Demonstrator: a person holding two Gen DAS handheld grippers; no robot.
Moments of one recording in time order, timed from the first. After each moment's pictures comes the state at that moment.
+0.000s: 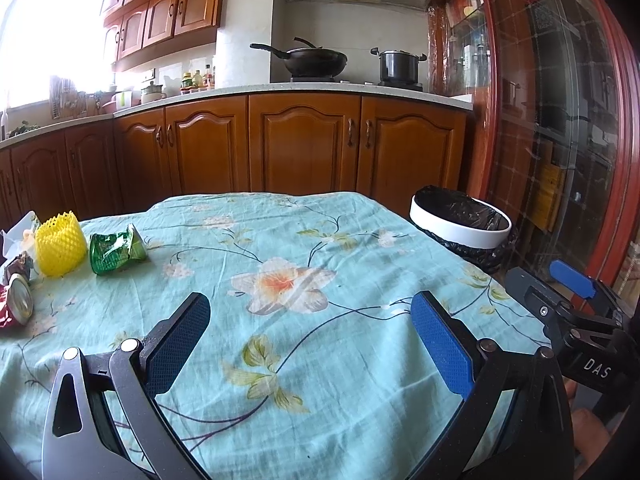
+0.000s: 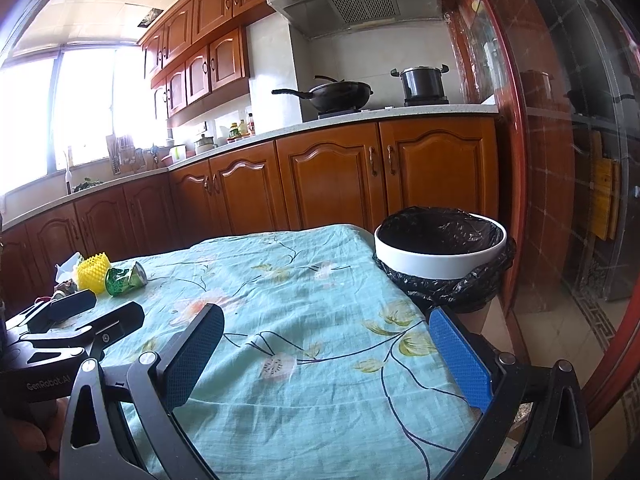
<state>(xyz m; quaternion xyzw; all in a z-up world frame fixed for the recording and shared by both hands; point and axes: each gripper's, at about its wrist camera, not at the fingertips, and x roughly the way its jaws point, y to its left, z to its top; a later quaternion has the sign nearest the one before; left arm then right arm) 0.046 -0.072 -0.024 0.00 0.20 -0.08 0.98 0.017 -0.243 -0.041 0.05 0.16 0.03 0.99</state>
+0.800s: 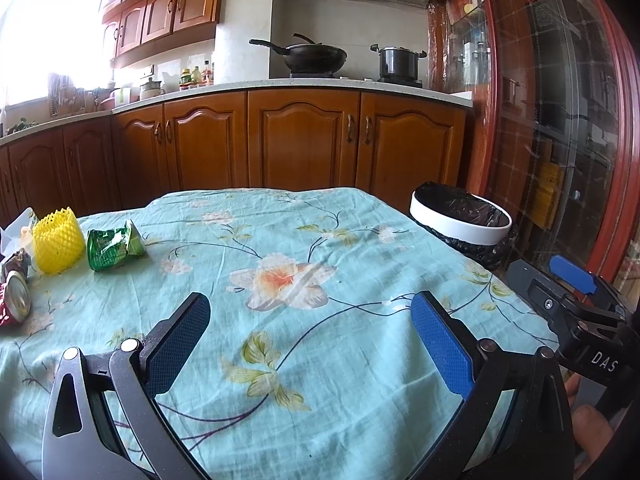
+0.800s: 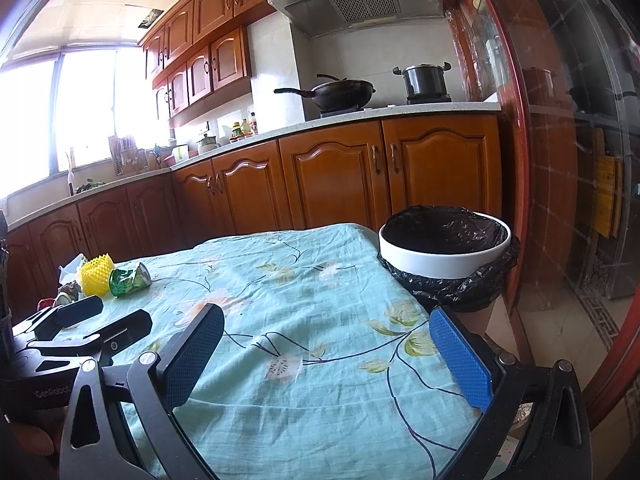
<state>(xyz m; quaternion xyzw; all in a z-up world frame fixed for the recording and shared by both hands) 0.048 -0.071 -0.027 0.00 0.21 -0.08 0.97 0.017 -0.240 -0.040 0.05 0.16 0.04 0.98</state>
